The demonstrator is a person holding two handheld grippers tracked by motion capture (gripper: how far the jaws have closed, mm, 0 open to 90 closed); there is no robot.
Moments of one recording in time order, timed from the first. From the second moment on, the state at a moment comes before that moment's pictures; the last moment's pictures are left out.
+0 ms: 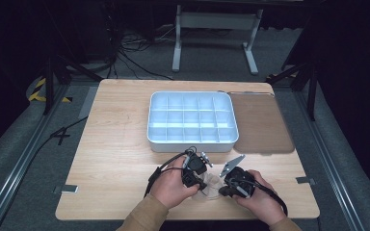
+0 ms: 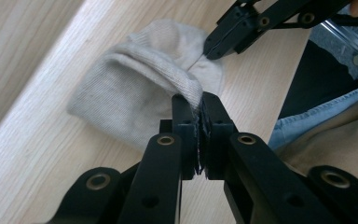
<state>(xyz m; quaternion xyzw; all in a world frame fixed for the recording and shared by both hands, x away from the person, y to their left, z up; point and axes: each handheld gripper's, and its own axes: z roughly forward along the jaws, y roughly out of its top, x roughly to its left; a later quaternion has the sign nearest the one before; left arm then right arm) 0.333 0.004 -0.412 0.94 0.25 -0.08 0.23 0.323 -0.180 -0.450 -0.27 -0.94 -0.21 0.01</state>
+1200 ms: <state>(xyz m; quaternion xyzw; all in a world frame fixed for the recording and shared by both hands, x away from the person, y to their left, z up) 0.328 0.039 -0.419 0.92 0.28 -0.05 0.25 0.312 -0.156 -0.404 -0.24 -0.91 -0.33 -0.04</state>
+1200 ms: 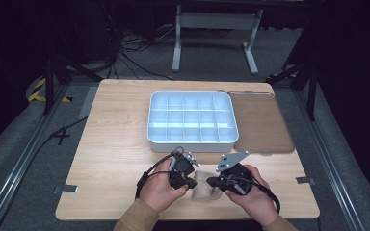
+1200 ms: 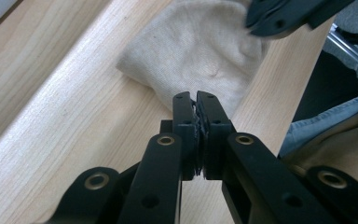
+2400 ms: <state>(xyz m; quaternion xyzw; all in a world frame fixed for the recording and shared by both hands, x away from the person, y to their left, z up) 0.339 0.011 -0.425 0.92 0.25 -0.01 0.31 0.314 -0.177 -0.448 -0.28 -0.92 -0.27 -0.06</state>
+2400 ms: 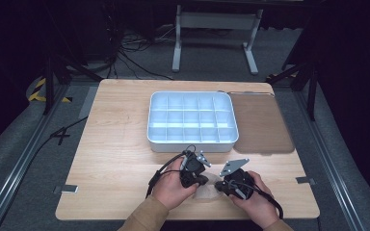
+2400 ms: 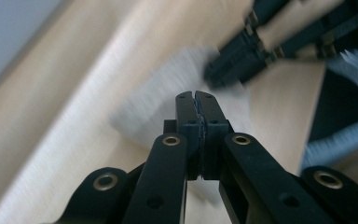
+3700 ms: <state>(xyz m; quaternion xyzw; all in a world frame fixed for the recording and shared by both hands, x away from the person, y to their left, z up) 0.335 0.038 -0.420 0.92 0.27 0.00 0.27 0.309 -0.187 -0.419 -0.28 -0.91 -0.31 -0.05</state>
